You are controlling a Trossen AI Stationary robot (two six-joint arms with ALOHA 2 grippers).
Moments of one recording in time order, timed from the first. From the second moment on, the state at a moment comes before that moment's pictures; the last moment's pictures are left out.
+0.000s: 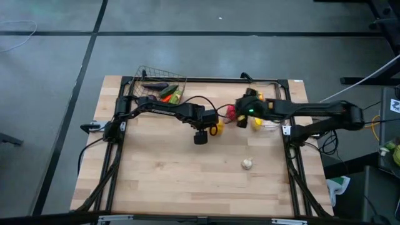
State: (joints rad) left arm 0.10 2.08 1.58 -0.76 -0.14 0.02; right arm -0.17 1.21 0.82 -0.40 0.40 -0.24
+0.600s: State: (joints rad) left arm 0.10 2.08 1.60 -0.77 -0.14 0.02; right arm -0.17 0.61 0.82 -0.60 0.08 -0.11
